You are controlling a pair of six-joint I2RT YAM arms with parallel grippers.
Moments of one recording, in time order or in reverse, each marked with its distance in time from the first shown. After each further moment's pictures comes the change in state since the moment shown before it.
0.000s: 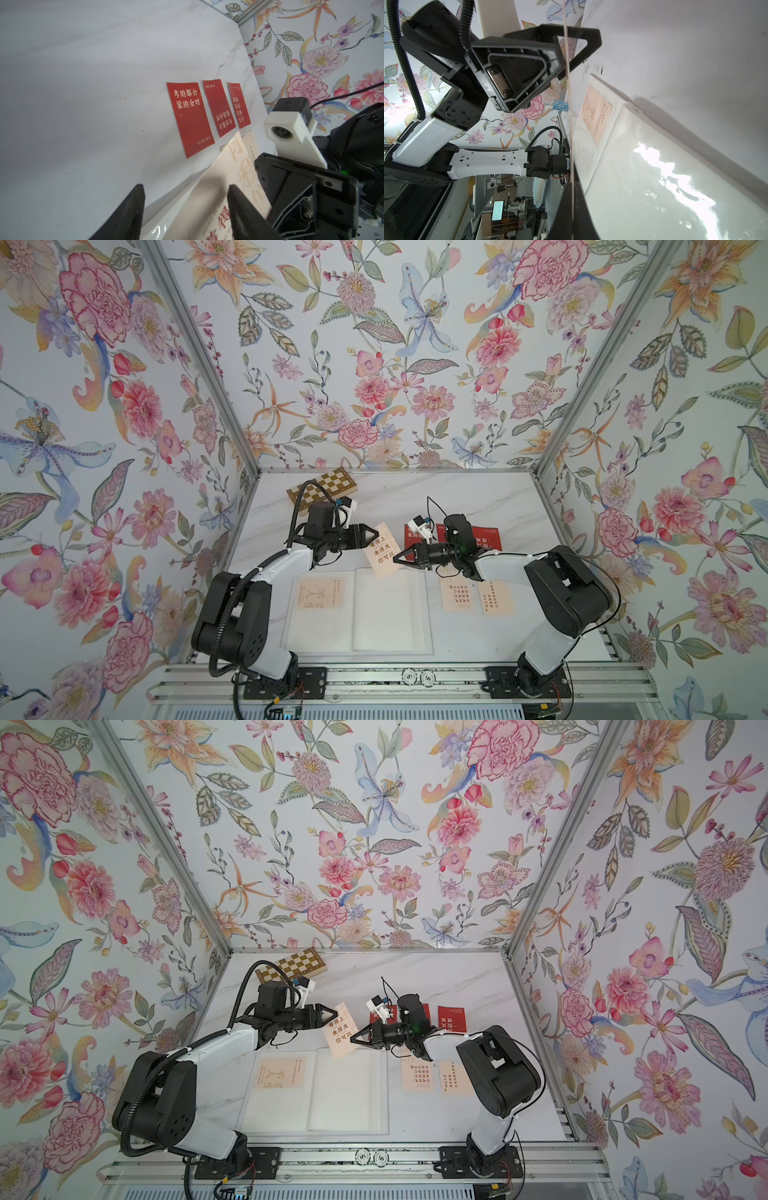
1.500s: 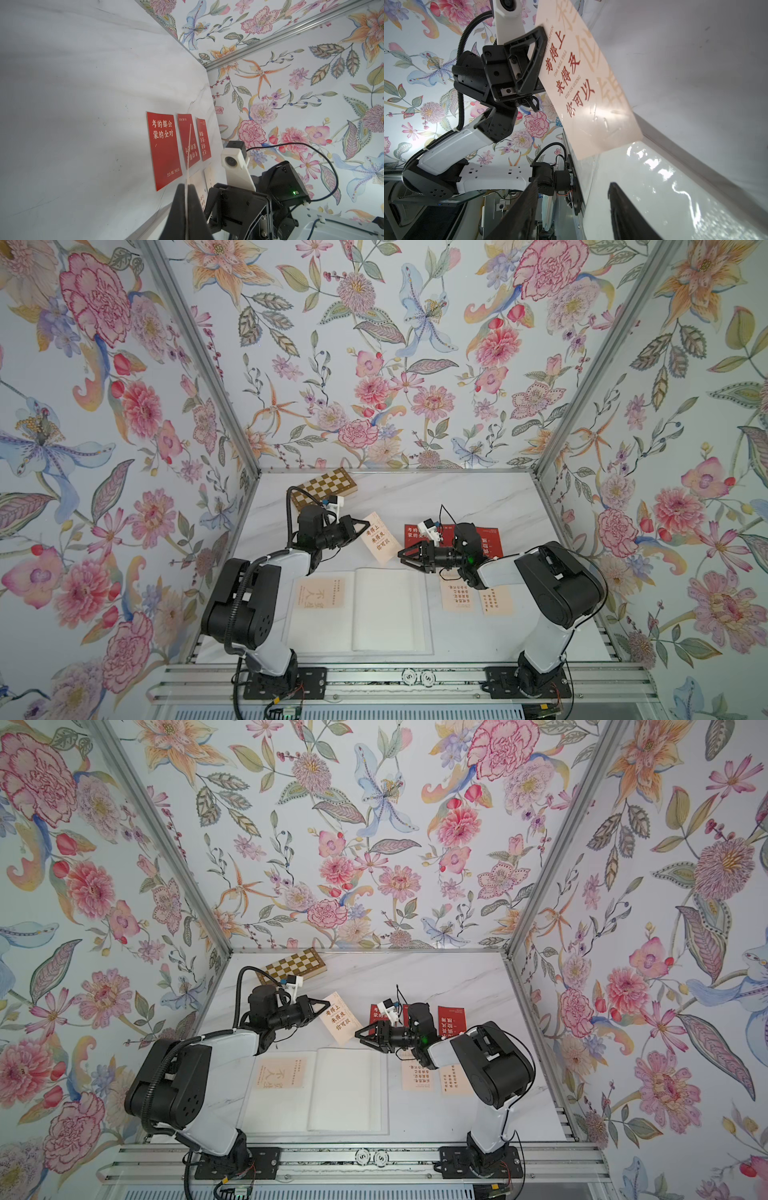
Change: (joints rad) left arm 0.077 0.104 -0.122 0.536 0.100 -0.448; right arm -0.031 0.069 -0.124 0.361 0.094 0.239
